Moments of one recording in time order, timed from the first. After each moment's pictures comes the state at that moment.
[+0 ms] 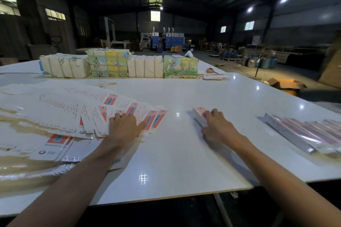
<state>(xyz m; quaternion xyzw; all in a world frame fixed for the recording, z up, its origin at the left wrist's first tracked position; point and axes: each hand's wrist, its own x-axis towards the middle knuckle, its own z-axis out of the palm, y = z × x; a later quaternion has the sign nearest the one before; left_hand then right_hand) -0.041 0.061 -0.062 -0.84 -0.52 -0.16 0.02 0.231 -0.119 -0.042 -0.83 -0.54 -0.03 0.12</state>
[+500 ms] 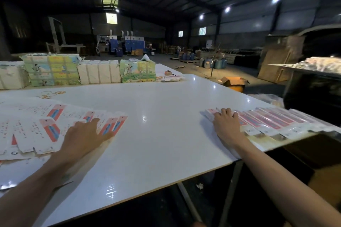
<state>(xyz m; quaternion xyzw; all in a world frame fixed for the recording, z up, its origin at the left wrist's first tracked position) -0.020 0.043 -0.060 -0.86 -0.47 -0.20 -0.02 0.347 -0.239 -0.048 -0.92 -0.33 -0.21 -0.06</state>
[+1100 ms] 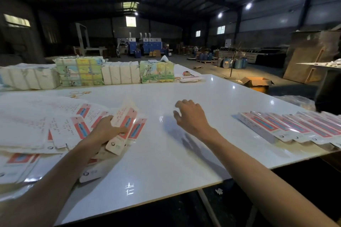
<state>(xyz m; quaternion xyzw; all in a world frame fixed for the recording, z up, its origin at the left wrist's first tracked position) -0.023 0.064 -0.049 -0.76 -0.43 -0.27 -0.40 0.232 -0.115 -0.020 -0.78 -0.55 -0.19 0.20</state>
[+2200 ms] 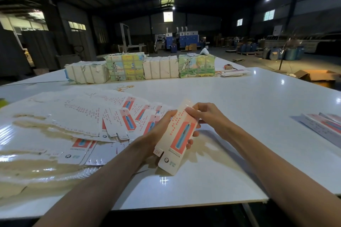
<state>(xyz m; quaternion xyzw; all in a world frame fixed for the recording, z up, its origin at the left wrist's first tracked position) -0.003 0.039 -0.060 -0.56 -0.16 -0.10 -0.81 0.186 -0.050 -0.034 -0.59 -0.54 0.31 0.52</state>
